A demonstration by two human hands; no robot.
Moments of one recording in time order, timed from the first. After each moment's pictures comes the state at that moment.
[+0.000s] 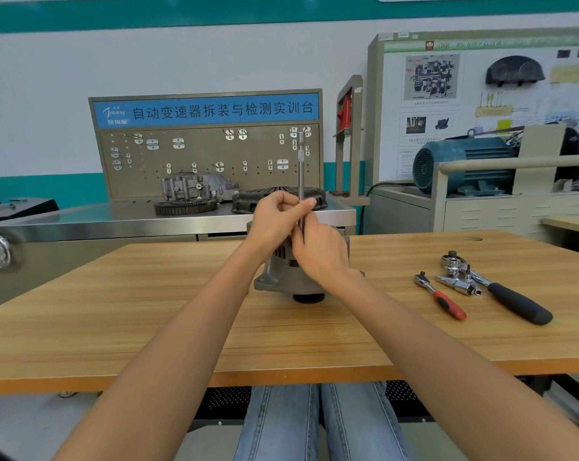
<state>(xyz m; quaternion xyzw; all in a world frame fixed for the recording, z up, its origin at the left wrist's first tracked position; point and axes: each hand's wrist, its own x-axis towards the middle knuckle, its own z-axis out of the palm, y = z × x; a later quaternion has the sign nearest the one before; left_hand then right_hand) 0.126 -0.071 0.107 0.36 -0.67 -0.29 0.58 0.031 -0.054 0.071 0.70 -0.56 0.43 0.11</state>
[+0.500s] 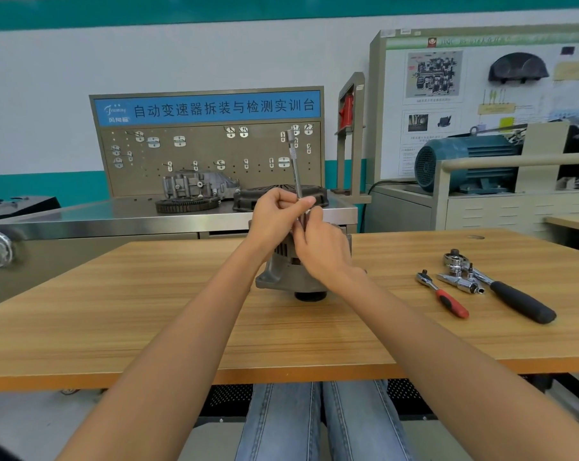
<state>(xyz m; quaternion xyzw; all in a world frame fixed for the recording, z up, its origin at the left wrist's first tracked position) 0.128 -0.078 0.103 0.33 -0.65 -0.32 0.61 0.031 -0.050 0.072 0.70 -0.56 0.42 0.10</state>
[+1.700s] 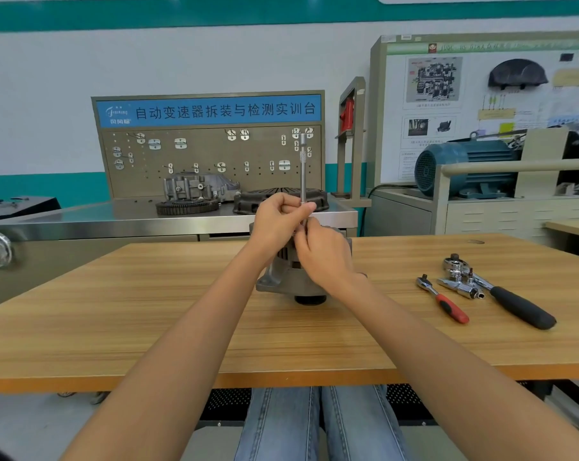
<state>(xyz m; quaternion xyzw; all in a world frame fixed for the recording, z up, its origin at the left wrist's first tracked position) 0.127 -0.073 0.101 0.34 -0.66 -0.31 0.60 0.027 -0.057 0.064 0.70 -0.54 0.44 0.13</state>
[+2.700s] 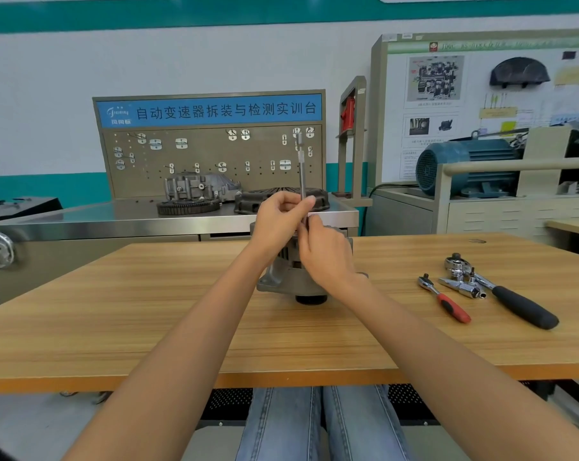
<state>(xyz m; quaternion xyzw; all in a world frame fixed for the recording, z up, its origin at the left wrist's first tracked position) 0.125 -0.075 0.101 0.34 -0.66 -0.30 0.60 0.027 -0.058 0.063 0.69 -0.55 0.43 0.17</state>
